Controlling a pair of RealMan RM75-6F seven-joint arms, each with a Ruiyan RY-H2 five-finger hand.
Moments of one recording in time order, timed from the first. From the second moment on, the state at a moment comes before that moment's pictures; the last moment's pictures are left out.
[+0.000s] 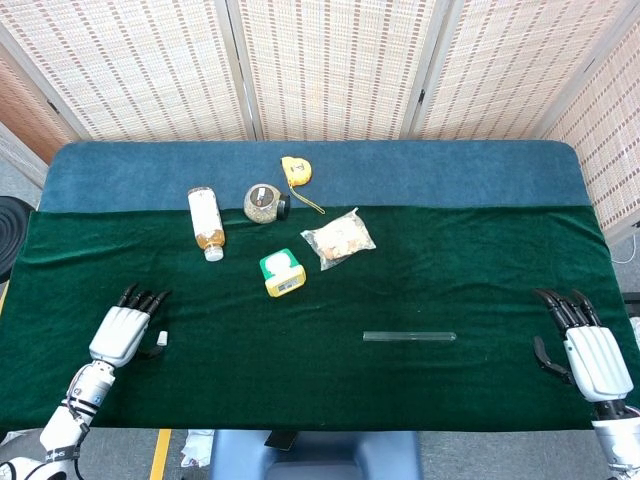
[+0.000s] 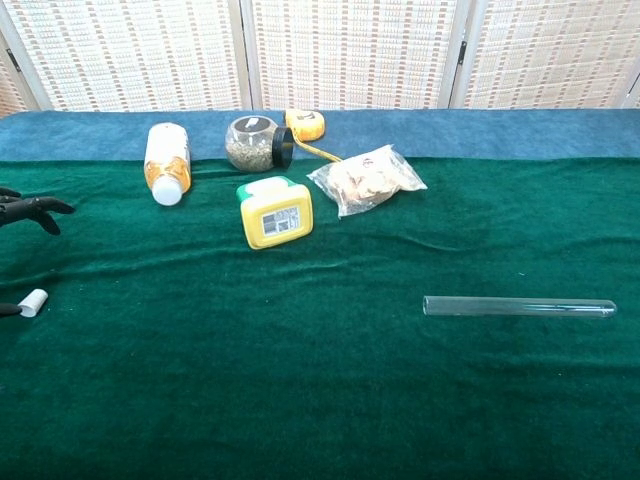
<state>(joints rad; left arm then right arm) -0.38 -1.40 -0.04 -1.32 1.47 1.14 0.16 0.08 -1.09 0.03 -1.63 -1.57 1.48 0.18</state>
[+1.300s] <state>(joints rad) -0.43 -1.42 -0.08 -1.29 1.36 1.09 0.18 0.07 -1.09 0.03 -1.61 -1.57 1.50 0.19</state>
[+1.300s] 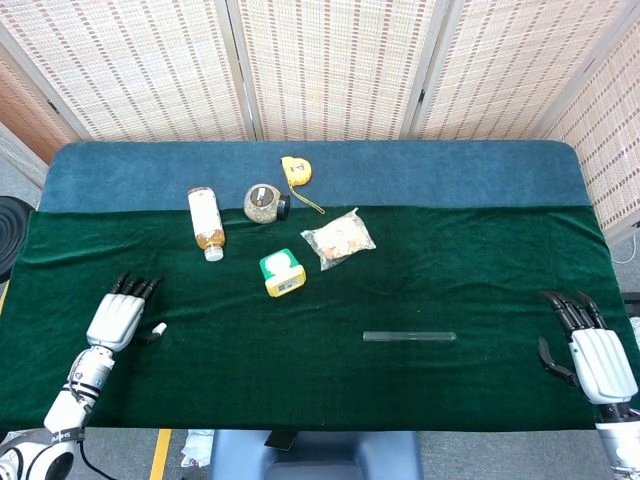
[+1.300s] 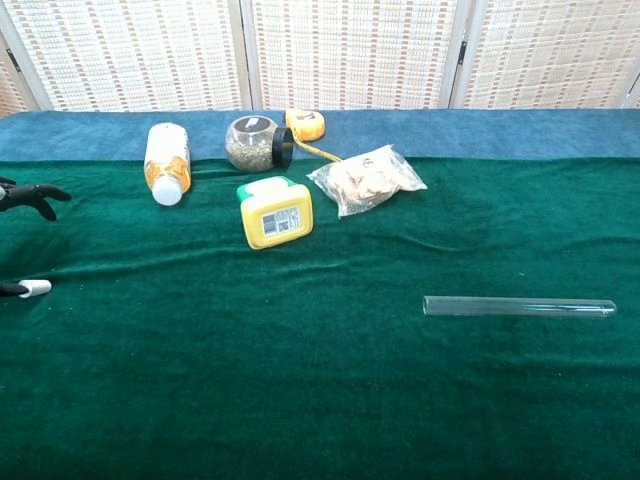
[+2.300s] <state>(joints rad) -0.46 -1.42 -0.10 -1.28 1.32 1.08 0.19 0.06 -1.09 0.03 -1.62 -1.57 1.50 0.19</state>
